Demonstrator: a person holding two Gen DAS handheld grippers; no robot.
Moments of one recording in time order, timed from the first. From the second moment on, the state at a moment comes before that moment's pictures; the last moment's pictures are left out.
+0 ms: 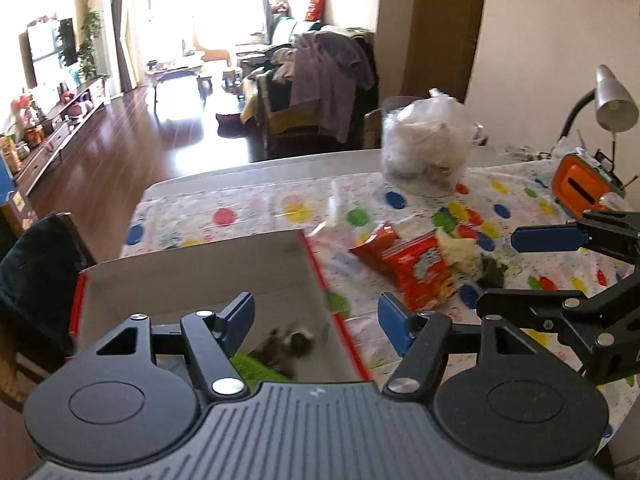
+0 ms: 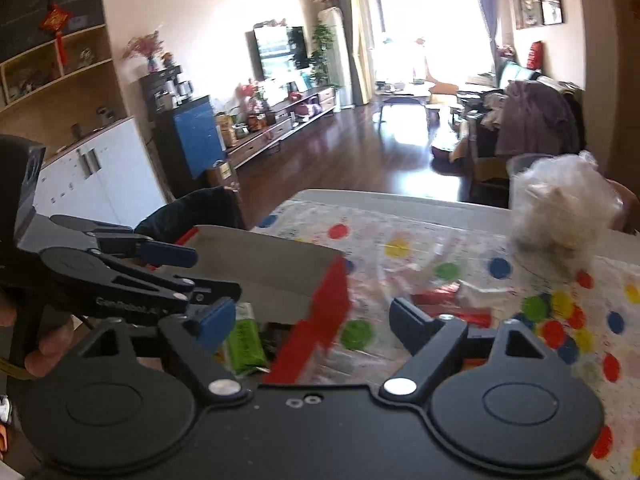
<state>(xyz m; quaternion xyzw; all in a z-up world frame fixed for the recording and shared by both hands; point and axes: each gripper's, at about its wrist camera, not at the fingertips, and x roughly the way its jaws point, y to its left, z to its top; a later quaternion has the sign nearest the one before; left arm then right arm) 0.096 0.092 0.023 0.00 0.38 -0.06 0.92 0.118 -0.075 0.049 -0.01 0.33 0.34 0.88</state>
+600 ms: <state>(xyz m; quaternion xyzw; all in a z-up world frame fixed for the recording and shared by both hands) 0.137 -0.008 0.000 -0.01 0.37 -0.07 0.93 0.159 -0.186 0.016 -0.02 0.35 0.27 0.90</state>
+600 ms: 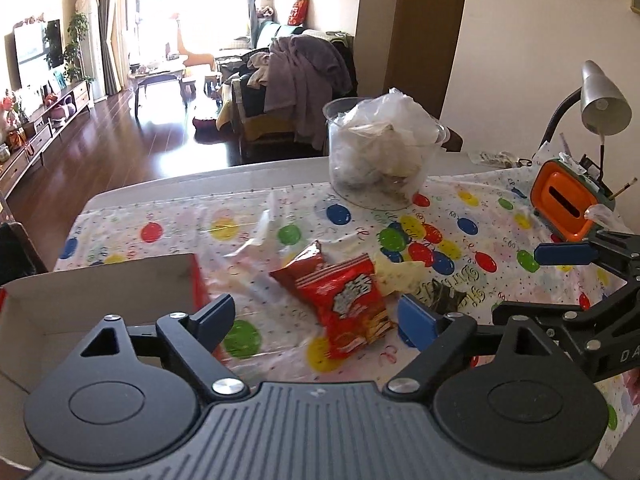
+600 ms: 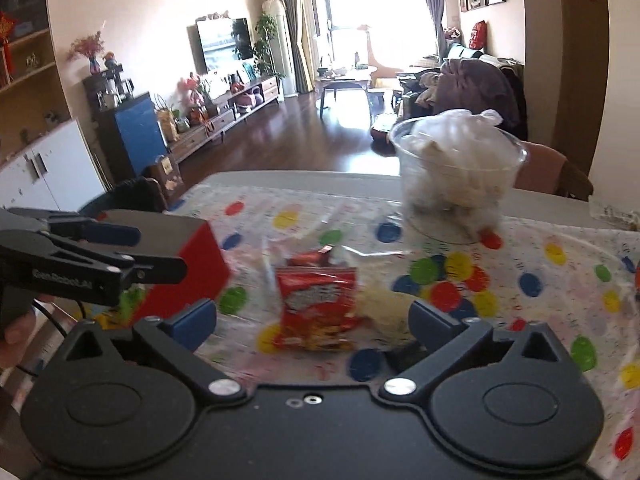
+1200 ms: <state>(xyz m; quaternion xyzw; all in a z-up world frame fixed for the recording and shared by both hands) 0.214 -0.078 -0.070 -0.02 0.45 -0.01 0.89 0.217 -0.233 -0.056 -0.10 0.40 0.28 0.87</state>
